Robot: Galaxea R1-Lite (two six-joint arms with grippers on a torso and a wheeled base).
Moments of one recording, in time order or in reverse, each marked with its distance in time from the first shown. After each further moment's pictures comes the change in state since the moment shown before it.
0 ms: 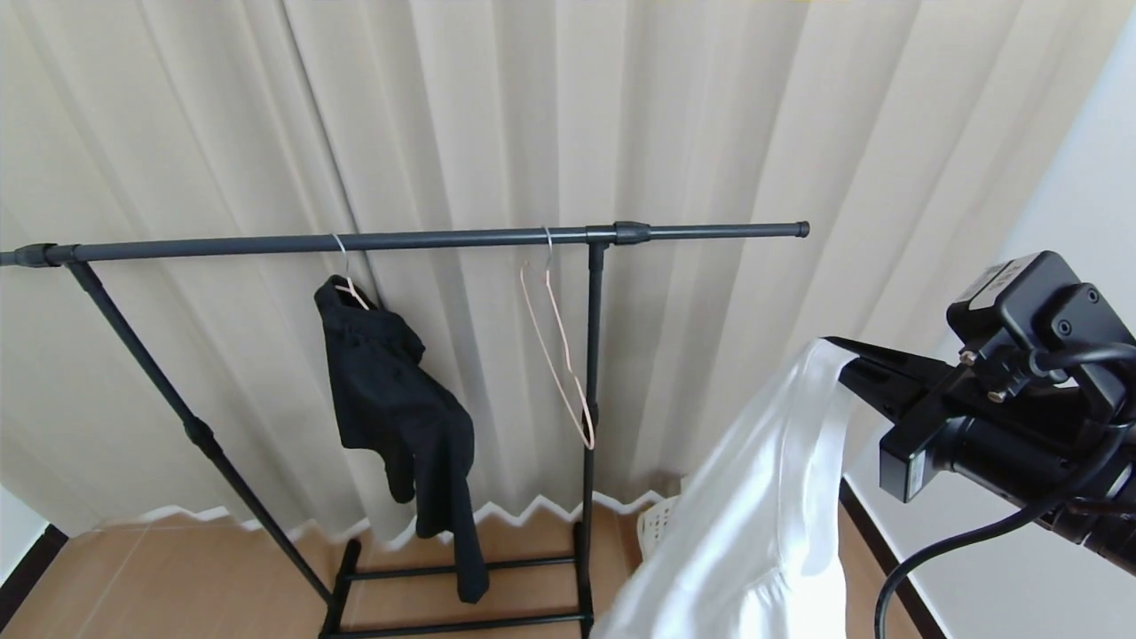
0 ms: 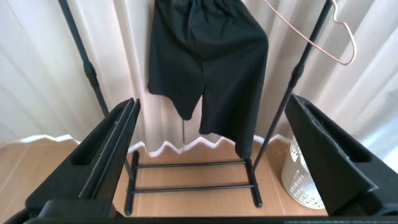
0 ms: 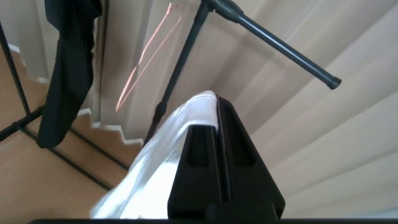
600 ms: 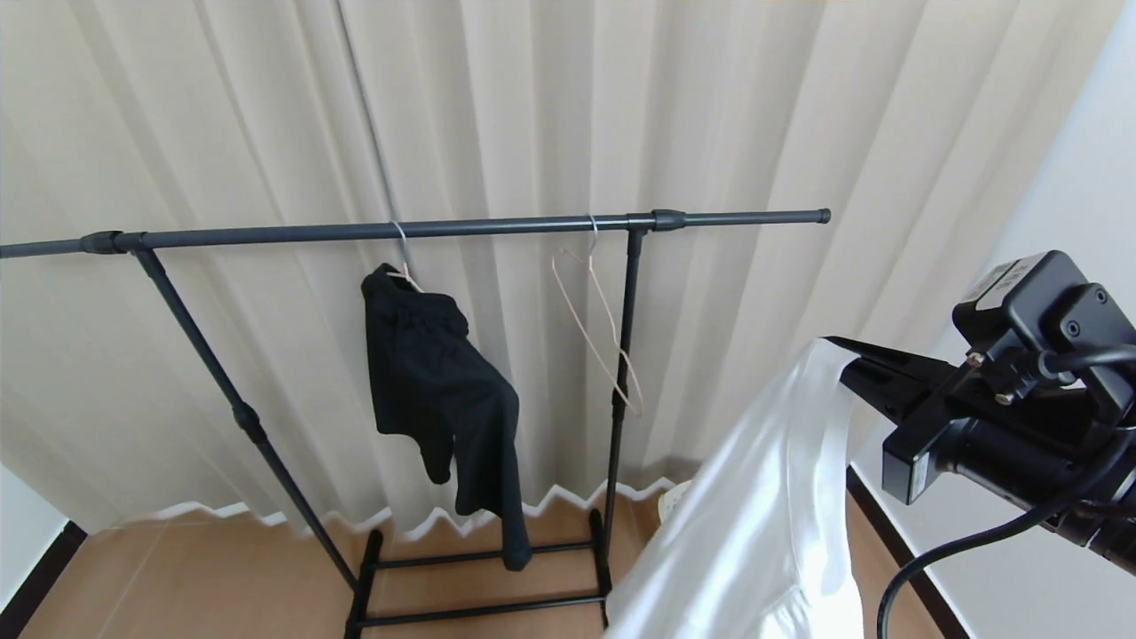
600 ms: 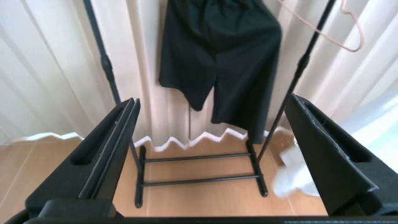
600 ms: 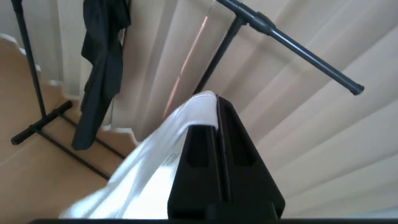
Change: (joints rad) left arm 0.001 0.000 0.000 -0.001 -0.002 0.003; right arm 0.000 -0.004 0.001 0.002 0.000 -0.001
